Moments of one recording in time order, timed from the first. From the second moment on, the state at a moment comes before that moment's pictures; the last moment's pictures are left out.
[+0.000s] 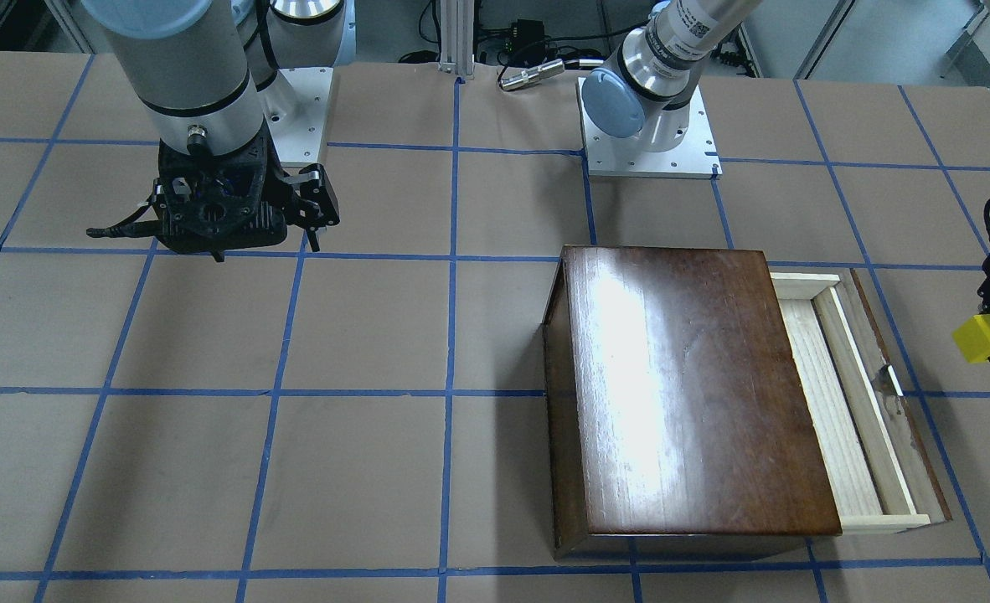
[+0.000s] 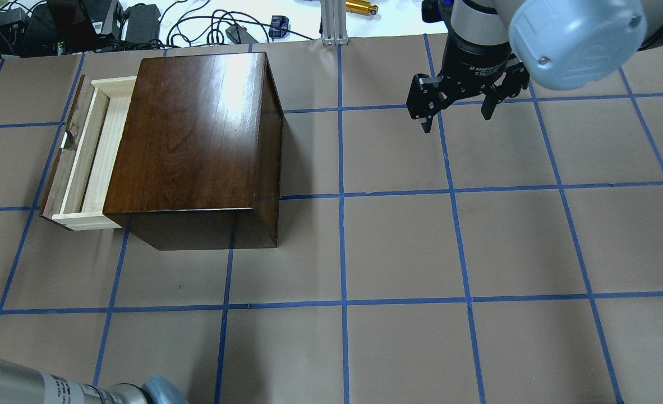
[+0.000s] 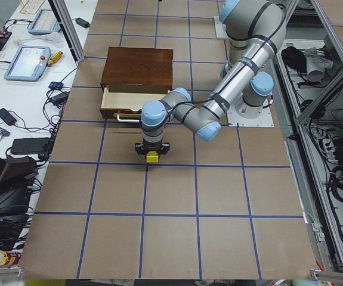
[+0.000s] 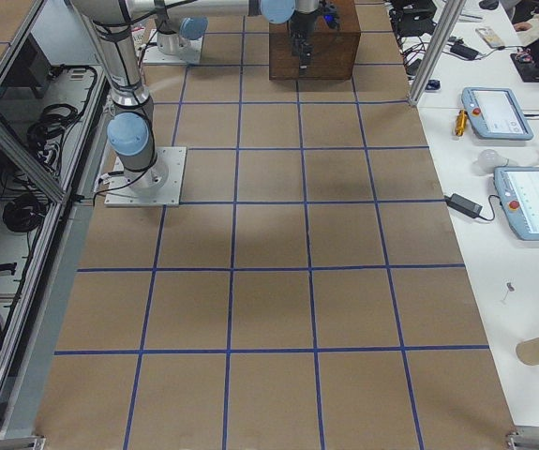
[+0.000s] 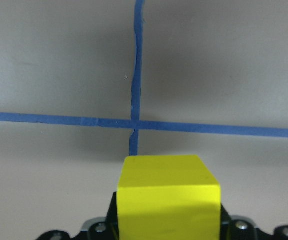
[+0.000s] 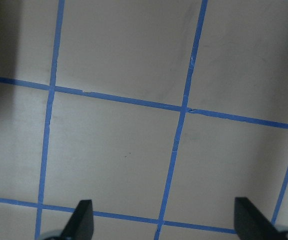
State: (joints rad) left arm -0.76 -1.88 -1.68 -1.08 1.54 2.27; right arm 1.70 -1.45 1.48 -1.58 -1.60 -0.05
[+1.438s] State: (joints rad) left arm -1.14 -1.77 -1.69 -1.21 1.50 1.89; right arm 1.70 -1.45 1.48 -1.58 -1.60 -0.05
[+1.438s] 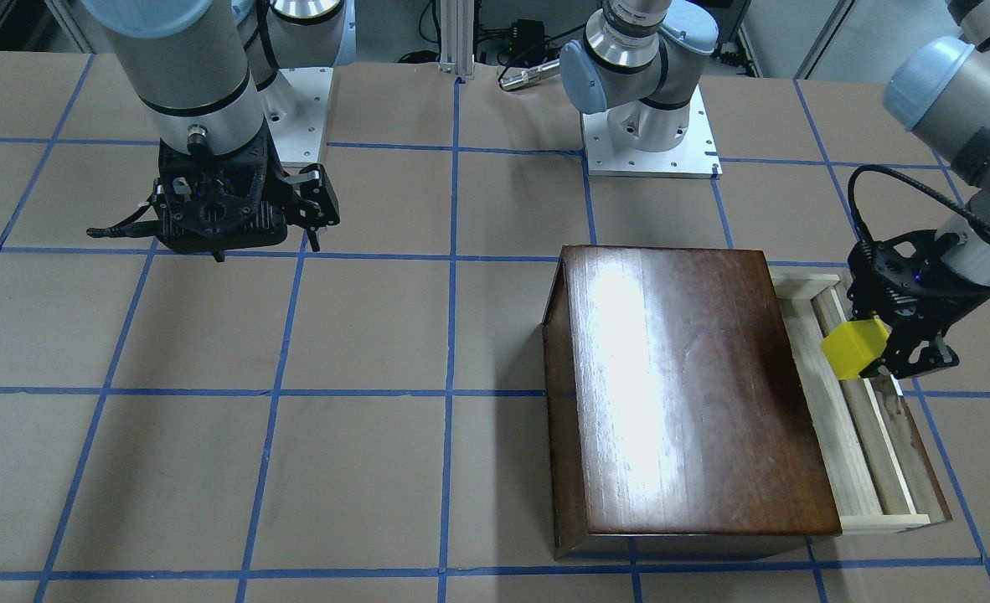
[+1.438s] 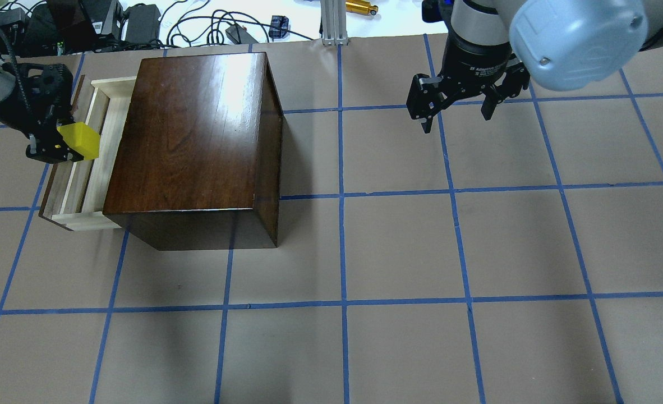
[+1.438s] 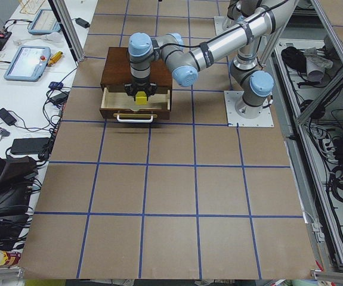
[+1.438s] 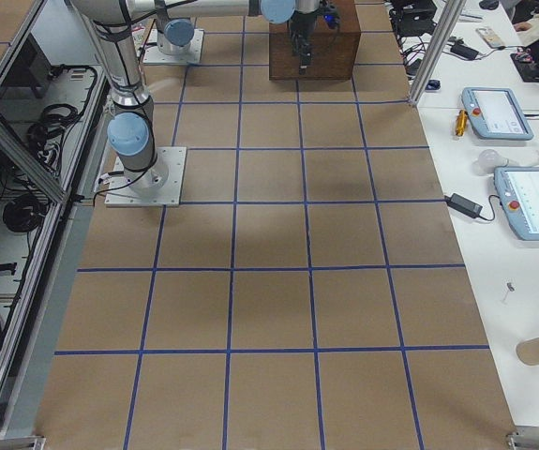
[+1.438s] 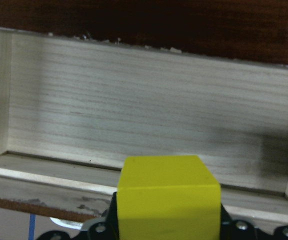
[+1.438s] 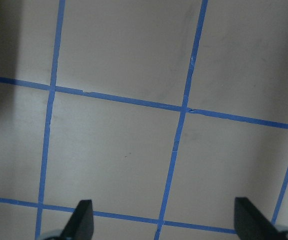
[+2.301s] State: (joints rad) left arm -1.16 -1.81 -1.71 -1.20 1.50 1.90; right arm 1.70 -1.45 1.48 -1.58 -1.60 -0.05
